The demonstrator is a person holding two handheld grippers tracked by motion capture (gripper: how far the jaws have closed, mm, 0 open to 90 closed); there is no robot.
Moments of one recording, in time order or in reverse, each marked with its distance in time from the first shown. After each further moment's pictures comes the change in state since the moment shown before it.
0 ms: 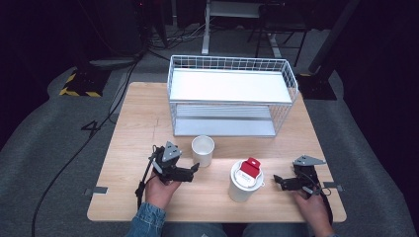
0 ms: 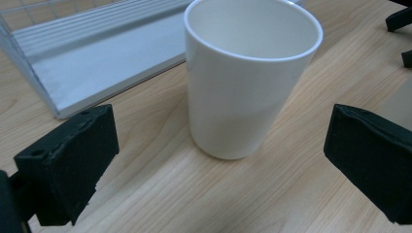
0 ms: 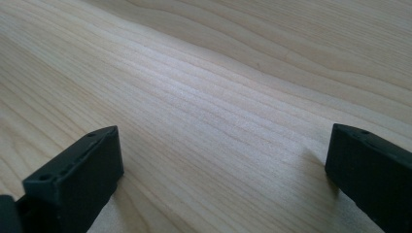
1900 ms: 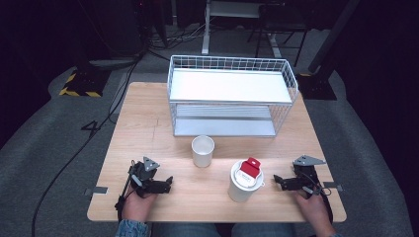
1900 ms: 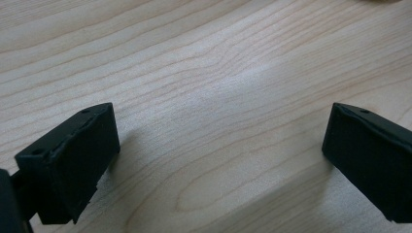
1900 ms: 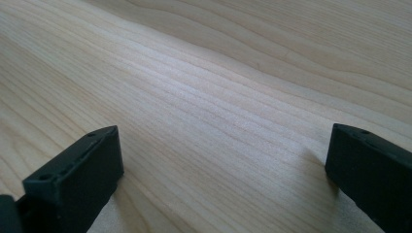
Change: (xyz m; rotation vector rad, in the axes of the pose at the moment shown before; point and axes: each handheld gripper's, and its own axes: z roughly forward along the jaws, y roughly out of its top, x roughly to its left) left arm 0.037 -0.068 -0.027 0.269 0.218 -0.128; right arm 0.000 0.000 0.000 0.000 0.000 0.000
